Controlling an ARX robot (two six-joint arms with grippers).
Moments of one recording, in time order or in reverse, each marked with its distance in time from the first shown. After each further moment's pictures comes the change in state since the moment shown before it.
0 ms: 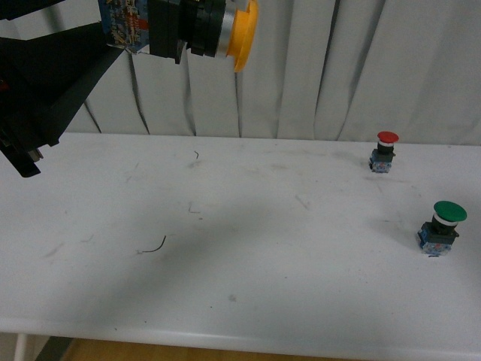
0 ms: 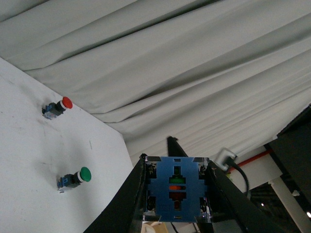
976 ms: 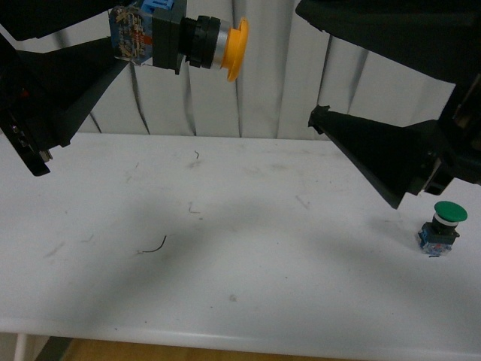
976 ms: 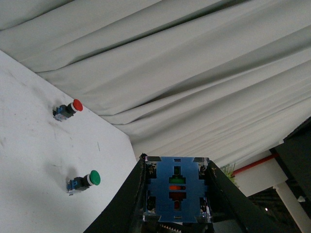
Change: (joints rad) left arm 0.019 0.072 0.042 0.000 0.013 0.000; right arm 0.264 0.158 -0.095 0.343 -0.532 1.036
